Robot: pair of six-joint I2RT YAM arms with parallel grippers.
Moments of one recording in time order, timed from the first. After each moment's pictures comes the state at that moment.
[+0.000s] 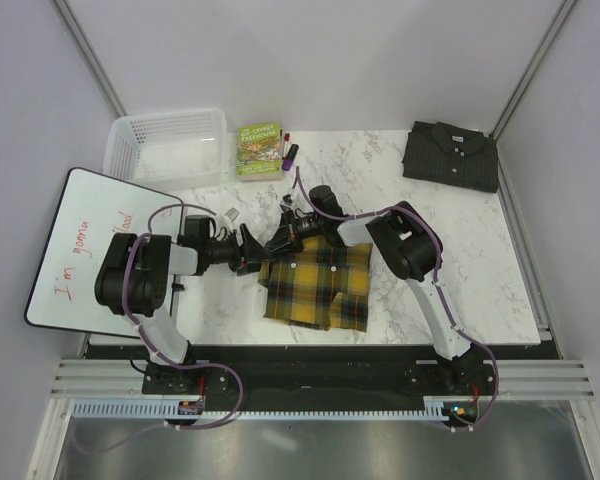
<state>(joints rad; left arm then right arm) -0.07 1.76 0.60 0.34 0.98 -0.60 0.61 2.40 1.45 0.49 -1.09 1.18</state>
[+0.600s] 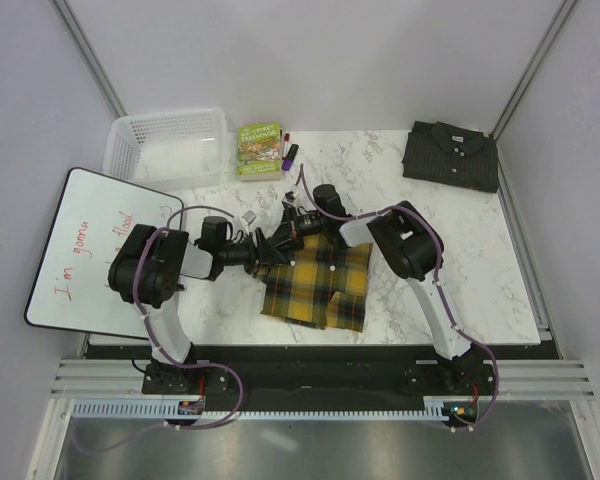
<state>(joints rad) -0.20 1.85 0.60 0.56 0.98 -0.75 0.59 2.40 1.43 0.64 -1.11 1.30</state>
